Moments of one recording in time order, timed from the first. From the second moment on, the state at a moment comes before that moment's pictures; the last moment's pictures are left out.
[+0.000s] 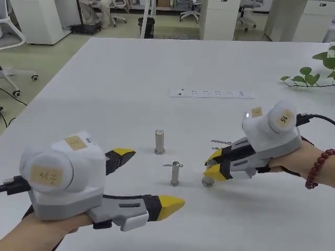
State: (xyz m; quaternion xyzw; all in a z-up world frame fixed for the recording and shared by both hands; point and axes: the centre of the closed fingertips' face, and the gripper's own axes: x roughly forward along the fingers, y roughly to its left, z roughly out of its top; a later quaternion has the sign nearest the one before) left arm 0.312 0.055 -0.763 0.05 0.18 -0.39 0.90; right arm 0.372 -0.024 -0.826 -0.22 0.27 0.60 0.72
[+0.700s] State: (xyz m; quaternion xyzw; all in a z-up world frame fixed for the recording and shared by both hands) left arm 0.313 0.057 -0.761 0.04 0.18 -0.38 0.91; right arm 0.367 -0.035 -0.796 -0.13 0.29 0.58 0.75
